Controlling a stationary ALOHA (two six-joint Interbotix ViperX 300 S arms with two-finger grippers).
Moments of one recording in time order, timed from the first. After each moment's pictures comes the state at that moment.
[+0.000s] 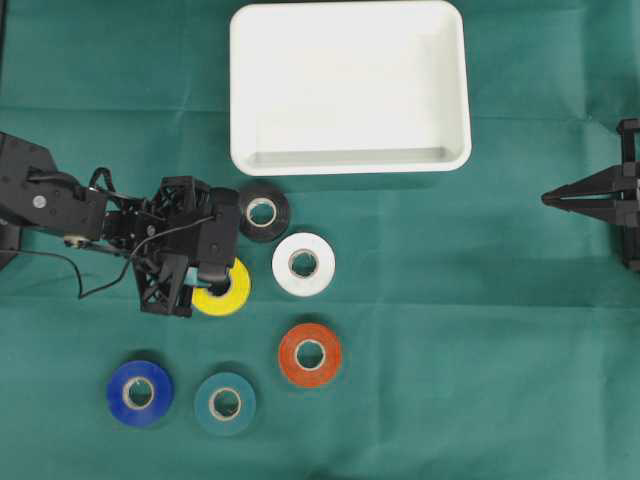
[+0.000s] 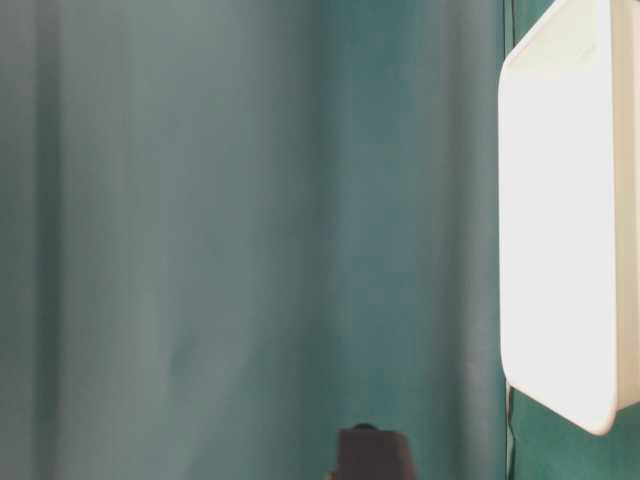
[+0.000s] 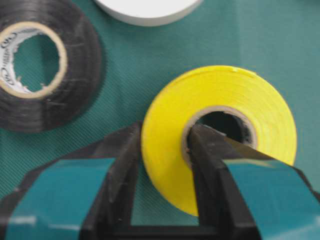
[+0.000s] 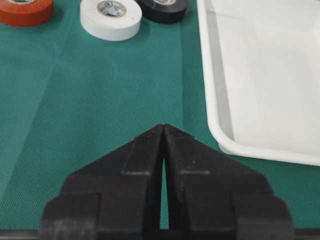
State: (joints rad) left arm -0.14 -0.03 0.87 -0.03 0.12 0.00; right arm -0.02 -1.17 1.52 -0.04 -0.06 -0.01
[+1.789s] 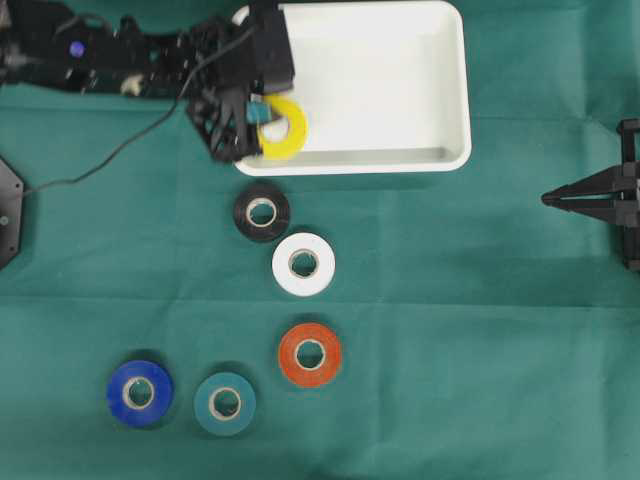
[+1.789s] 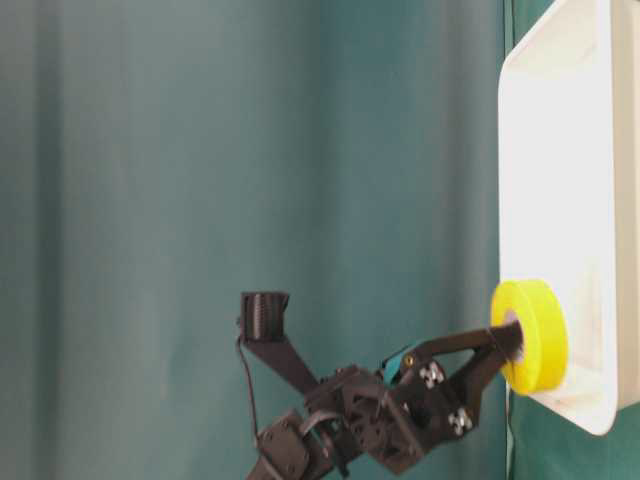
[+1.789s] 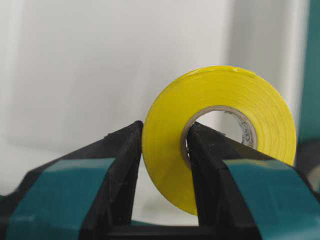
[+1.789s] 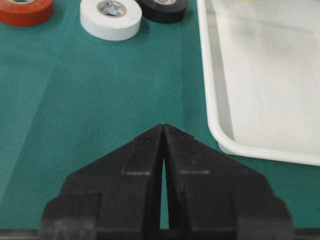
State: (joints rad) left arm 0.34 0.03 0.57 -0.02 0.29 0.19; right arm -0.02 -1.17 1.52 -0.04 -0.06 -0.01
